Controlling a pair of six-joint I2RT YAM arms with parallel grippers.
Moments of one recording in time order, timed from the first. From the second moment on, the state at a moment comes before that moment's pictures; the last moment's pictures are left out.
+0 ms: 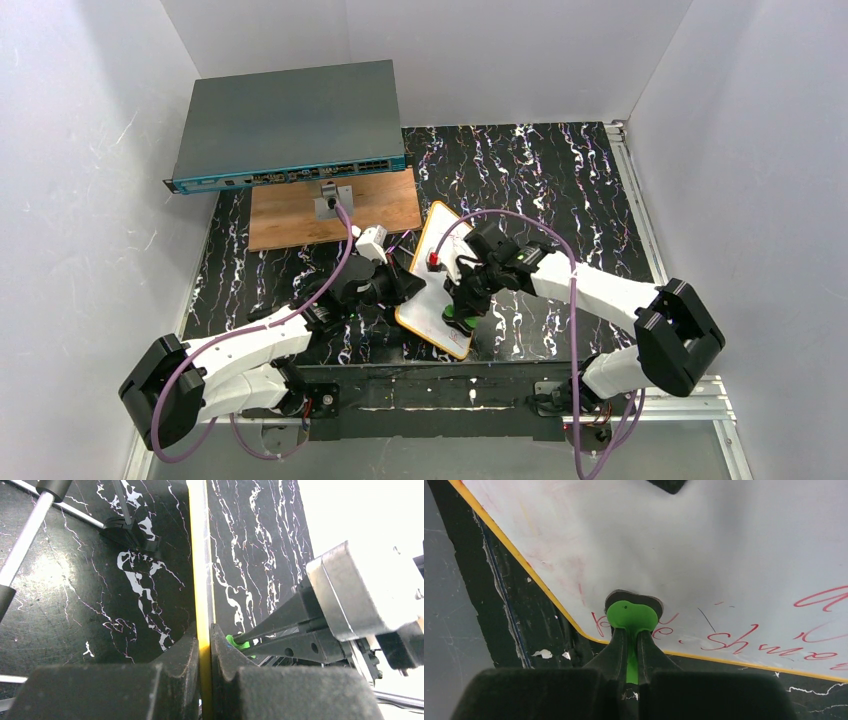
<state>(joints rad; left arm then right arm) -0.85 1.06 0.47 0.18 -0.04 -0.83 0.82 1.40 0.88 -0.52 -0.54 -0.32</state>
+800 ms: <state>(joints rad) -0.83 1.05 0.43 0.22 -0.05 -0.84 0.84 1.46 0.93 -0.61 -0.57 -0.31</state>
